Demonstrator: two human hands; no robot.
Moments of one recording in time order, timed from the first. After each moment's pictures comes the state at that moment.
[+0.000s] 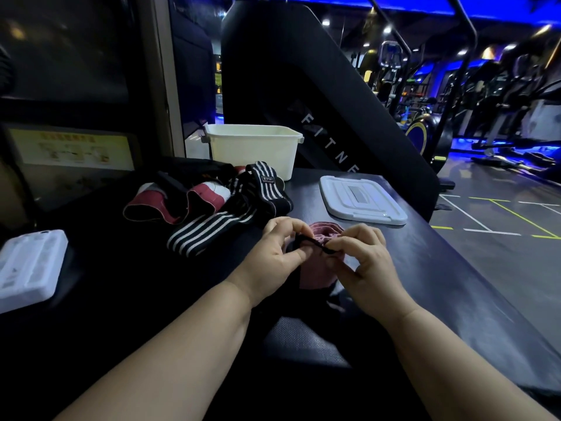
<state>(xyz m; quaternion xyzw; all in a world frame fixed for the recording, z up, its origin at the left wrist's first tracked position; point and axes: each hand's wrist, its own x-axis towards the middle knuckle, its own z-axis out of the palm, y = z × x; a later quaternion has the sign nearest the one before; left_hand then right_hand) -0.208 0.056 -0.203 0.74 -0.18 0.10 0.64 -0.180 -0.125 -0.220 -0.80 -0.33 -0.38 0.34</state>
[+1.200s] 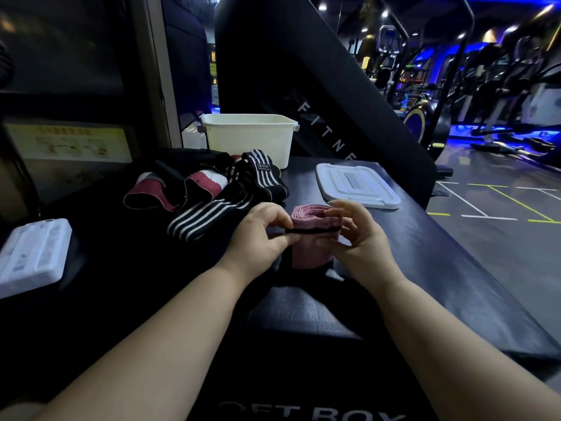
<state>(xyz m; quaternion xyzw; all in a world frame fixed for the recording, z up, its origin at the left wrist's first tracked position) -0.200 0.070 -0.213 0.80 -0.19 0.27 0.51 -0.187 -0.125 -0.218 -0.73 -0.26 -0.18 0.61</state>
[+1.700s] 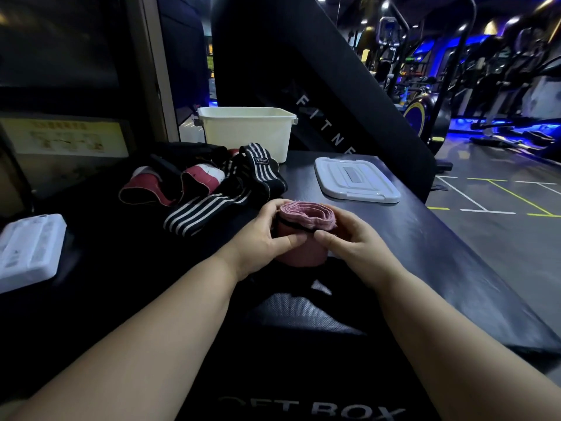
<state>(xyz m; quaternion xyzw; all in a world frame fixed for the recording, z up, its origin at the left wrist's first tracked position) -0.206 0.071 -0.211 0.77 -0.17 0.04 0.61 -0.192 -0.128 -0.215 -0.72 -0.26 -0.03 0.65</state>
